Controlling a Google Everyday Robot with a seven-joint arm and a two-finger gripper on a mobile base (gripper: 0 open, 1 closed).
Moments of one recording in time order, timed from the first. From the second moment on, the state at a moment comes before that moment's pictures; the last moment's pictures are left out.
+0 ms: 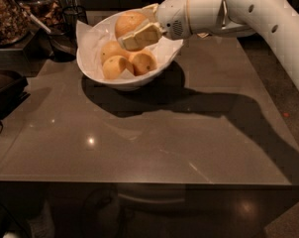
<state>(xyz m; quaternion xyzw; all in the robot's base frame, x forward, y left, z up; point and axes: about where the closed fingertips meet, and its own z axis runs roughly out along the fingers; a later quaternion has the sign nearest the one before) 0.649 0.031 0.995 -0.53 0.59 0.32 0.52</state>
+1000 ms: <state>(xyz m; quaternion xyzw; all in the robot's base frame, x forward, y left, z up) 0.594 0.031 1.011 -0.50 0.66 0.29 0.48</state>
